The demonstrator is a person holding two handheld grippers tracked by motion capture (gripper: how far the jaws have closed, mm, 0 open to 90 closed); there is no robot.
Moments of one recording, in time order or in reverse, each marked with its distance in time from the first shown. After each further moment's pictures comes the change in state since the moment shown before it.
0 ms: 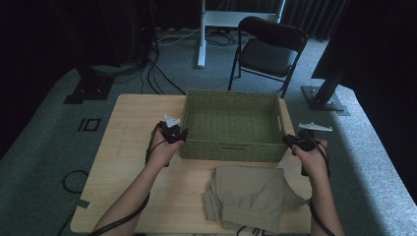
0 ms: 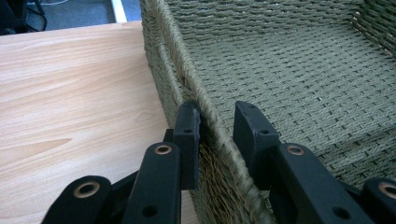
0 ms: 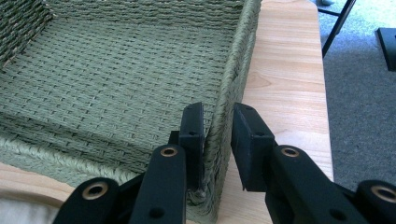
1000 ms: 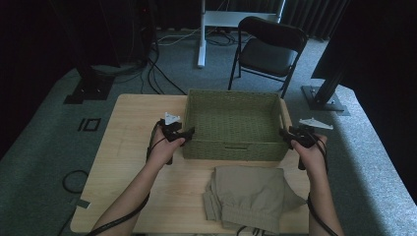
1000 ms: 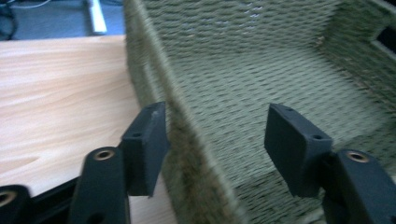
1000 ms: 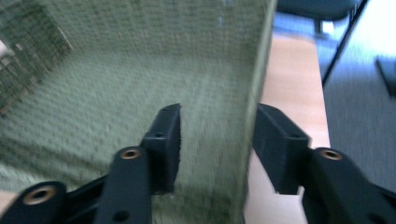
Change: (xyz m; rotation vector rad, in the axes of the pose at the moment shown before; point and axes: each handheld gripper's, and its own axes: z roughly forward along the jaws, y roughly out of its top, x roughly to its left) left arm 0.000 0.008 -0.003 -0.064 -0.111 -0.043; right arm 0.004 0.012 0.002 -0.136 0.019 -0.022
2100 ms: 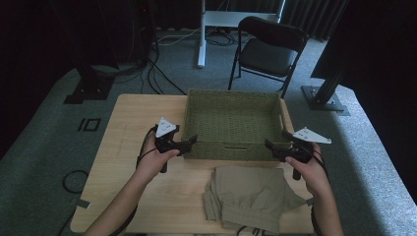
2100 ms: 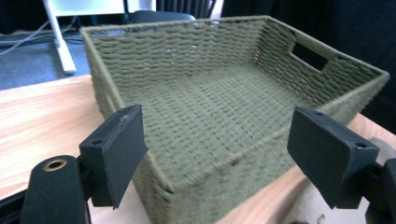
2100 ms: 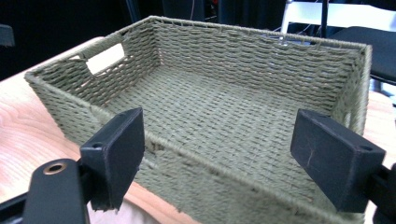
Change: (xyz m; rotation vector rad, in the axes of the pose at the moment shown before) left arm -0.026 -0.002 -0.063 -0.096 -0.122 0.115; right arm 0.049 -0.014 -0.042 -0.123 0.217 -0.151
